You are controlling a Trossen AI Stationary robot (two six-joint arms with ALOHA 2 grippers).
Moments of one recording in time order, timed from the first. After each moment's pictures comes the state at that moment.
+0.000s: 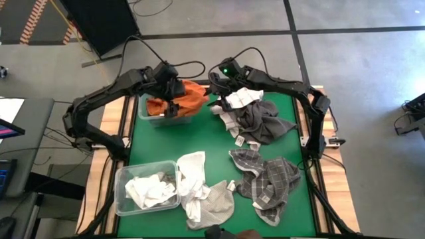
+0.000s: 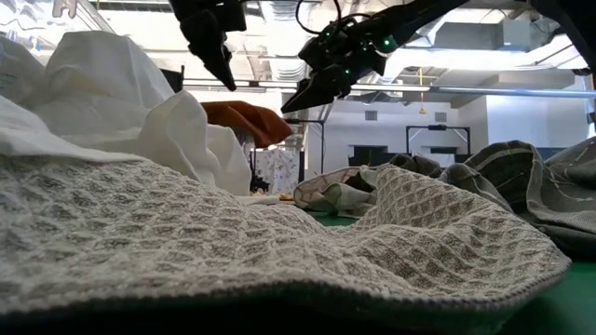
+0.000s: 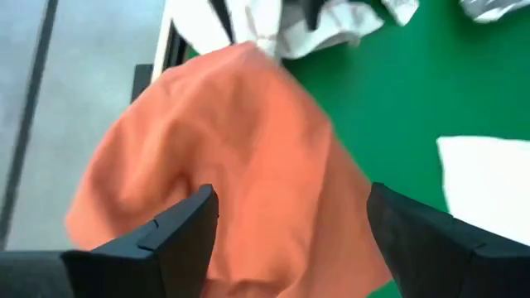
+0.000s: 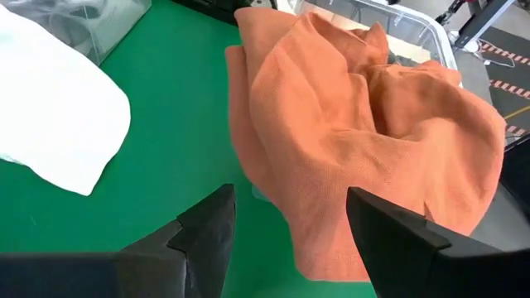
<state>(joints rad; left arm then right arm) 0.53 1.42 1.49 -1.01 0.06 0.45 -0.54 1.92 1.65 -0.42 -0.57 -0.72</state>
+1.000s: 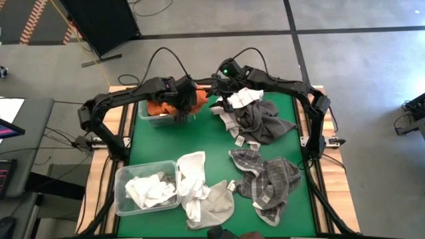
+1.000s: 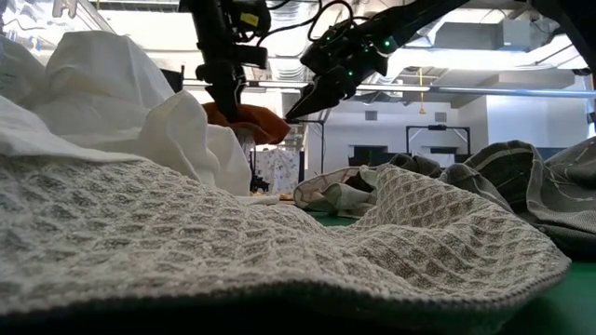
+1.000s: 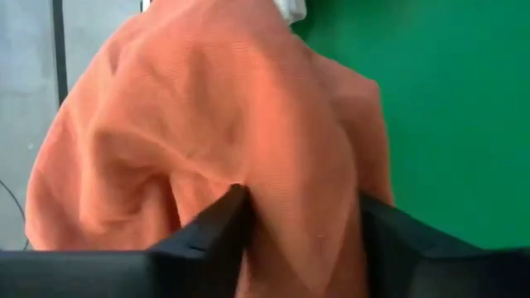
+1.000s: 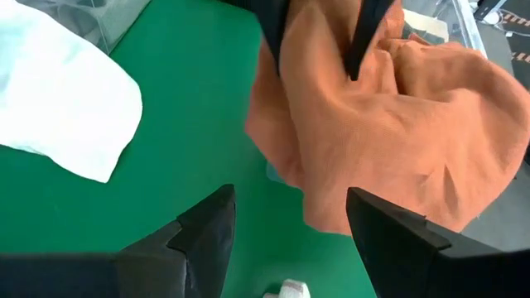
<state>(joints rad) 0.43 1.61 1.49 -1.01 -0.20 0.45 -0.54 1.92 1.65 -0.49 -0.57 -0.71</state>
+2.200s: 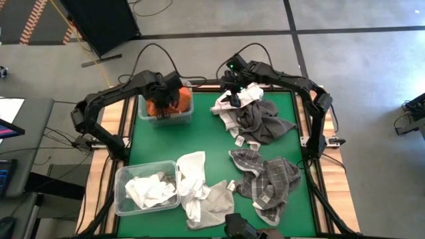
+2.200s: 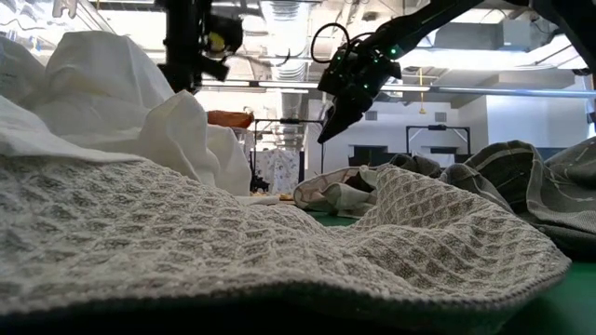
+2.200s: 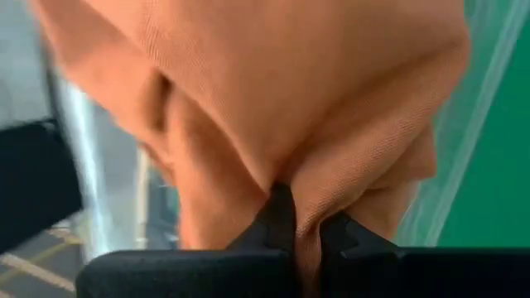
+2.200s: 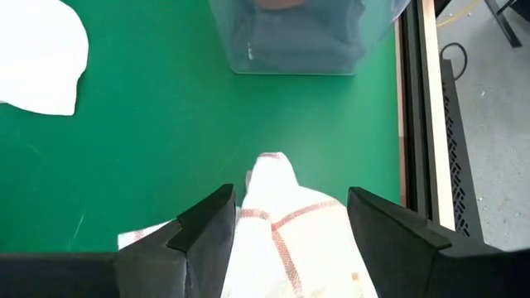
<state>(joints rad) 0.57 1.52 1.44 -1.30 -0.30 0.37 -0.65 1.92 1.65 -0.70 -0.44 -0.65</state>
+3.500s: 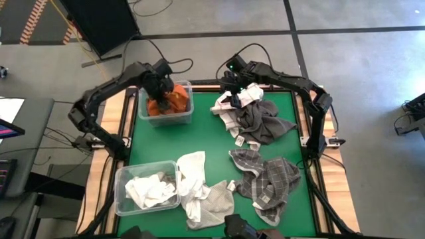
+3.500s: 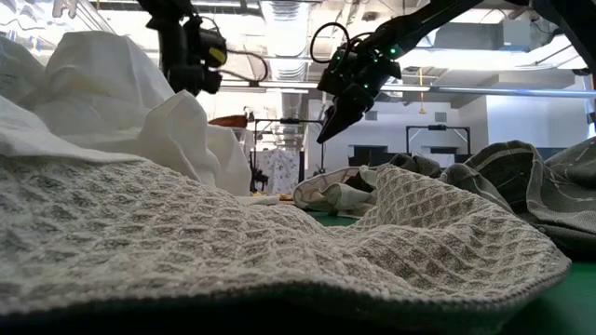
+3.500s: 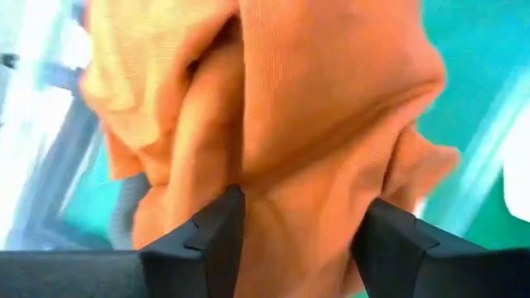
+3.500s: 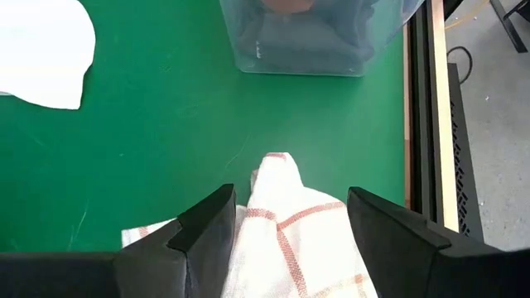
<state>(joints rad) 0.80 1.52 1.41 -1.23 0.03 0.26 -0.64 1.92 1.65 -0.70 -0.44 -0.68</state>
